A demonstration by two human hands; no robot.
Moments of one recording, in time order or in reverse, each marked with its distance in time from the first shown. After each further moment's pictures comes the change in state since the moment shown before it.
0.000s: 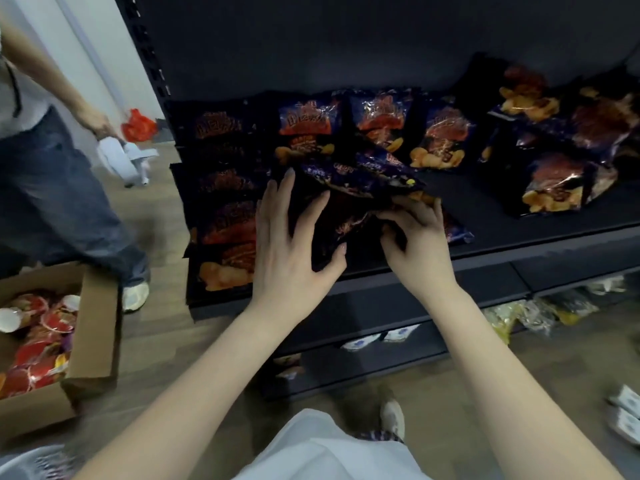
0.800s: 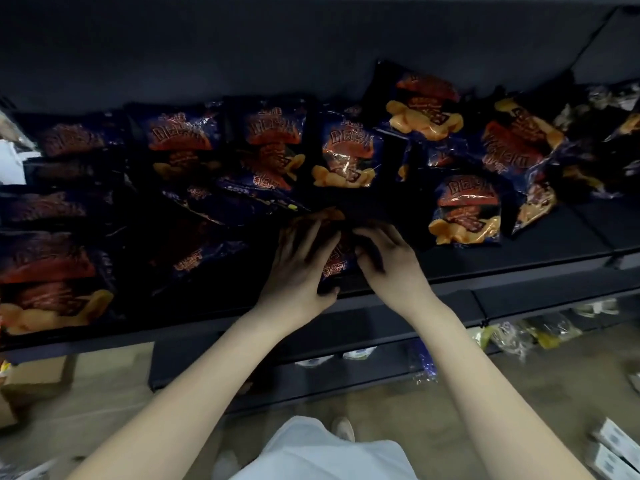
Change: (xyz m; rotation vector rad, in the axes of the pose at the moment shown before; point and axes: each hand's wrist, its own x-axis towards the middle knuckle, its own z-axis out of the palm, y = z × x) left_hand 0.049 0.100 0.188 0.178 -0.617 -0.096; right_hand 0.020 0.179 -0.059 0.331 -0.316 0.143
